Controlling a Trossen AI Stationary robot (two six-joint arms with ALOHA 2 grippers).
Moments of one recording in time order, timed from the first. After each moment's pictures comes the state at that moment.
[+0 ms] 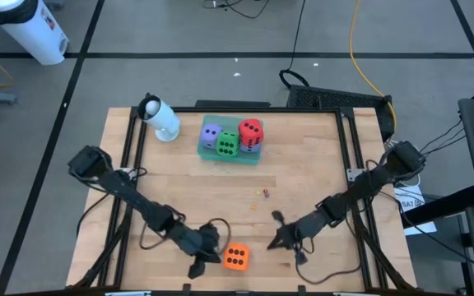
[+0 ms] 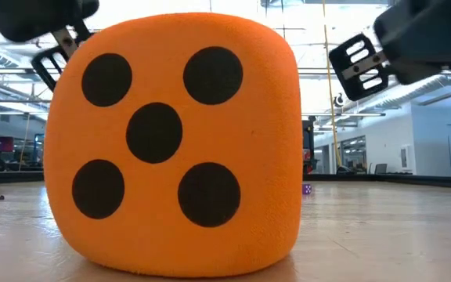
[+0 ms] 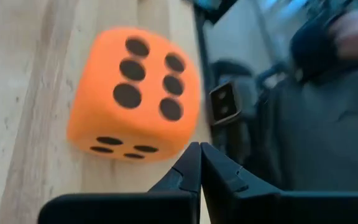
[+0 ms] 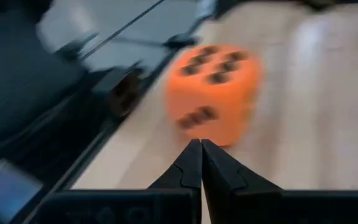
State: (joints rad) left arm -0.60 1.70 0.93 0.16 0.02 -0.71; right arm 0.57 1.60 0.63 0.58 0.04 0.17
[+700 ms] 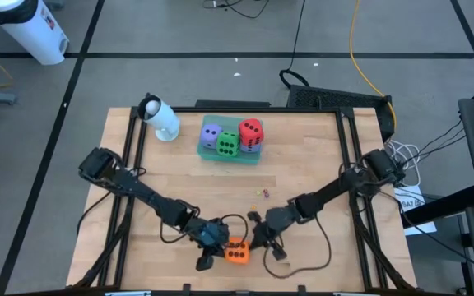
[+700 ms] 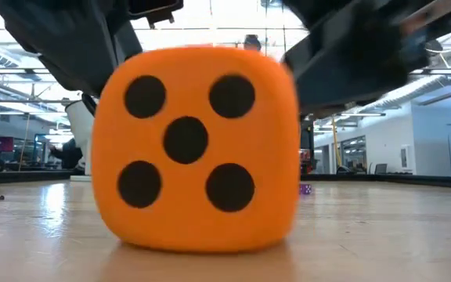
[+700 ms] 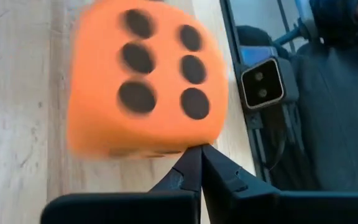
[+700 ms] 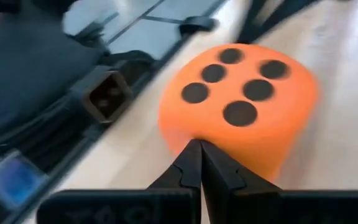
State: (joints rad) left arm -0.46 1.79 1.01 0.06 0.17 -0.55; right arm 0.37 1.87 0.88 0.53 -0.24 0.09
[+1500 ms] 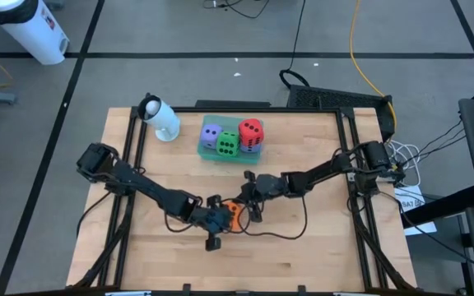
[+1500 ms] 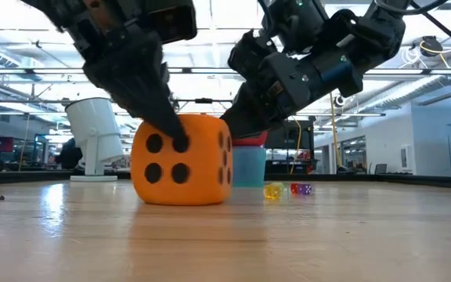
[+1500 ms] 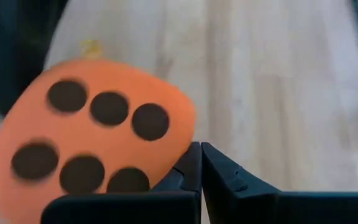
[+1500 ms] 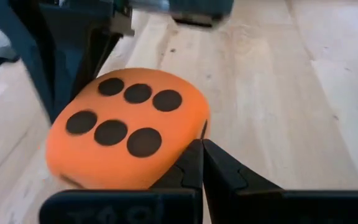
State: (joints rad) left arm -0.38 1.75 1.01 -0.21 -0.13 -0.43; right arm 0.15 1.88 0.88 0.54 -0.09 0.06
